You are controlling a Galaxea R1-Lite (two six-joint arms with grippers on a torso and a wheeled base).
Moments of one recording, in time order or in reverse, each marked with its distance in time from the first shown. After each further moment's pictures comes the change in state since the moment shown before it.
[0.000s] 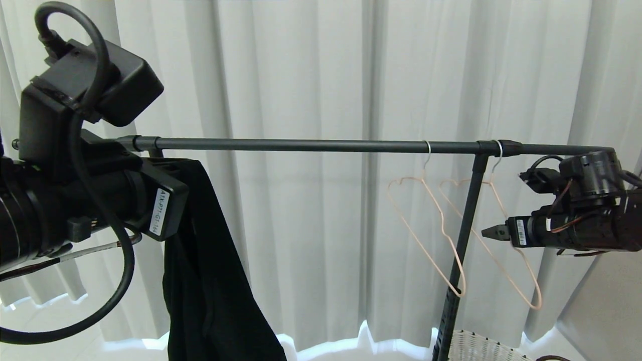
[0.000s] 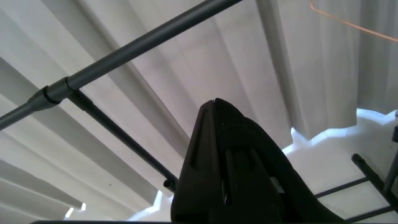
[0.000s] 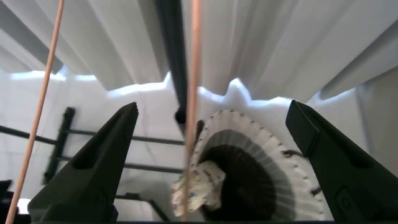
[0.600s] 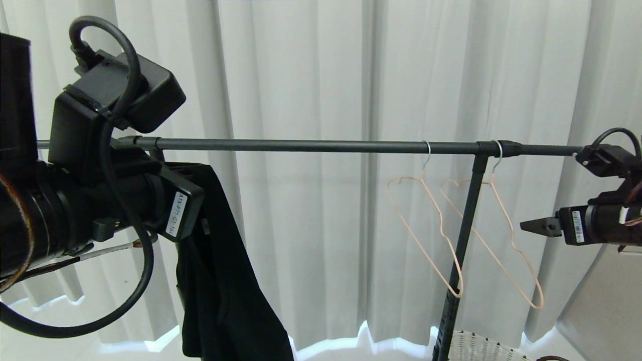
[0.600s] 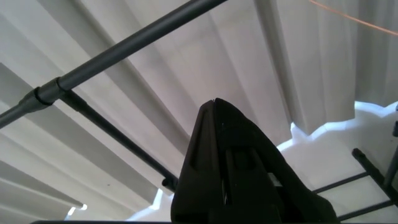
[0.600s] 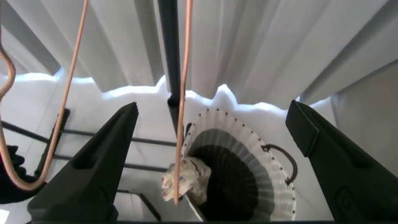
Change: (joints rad) left arm -0.002 0.039 -0.006 -0.001 -0.001 -0.001; right arm -0.032 -0.255 -0.016 0.205 -0.002 -0.077
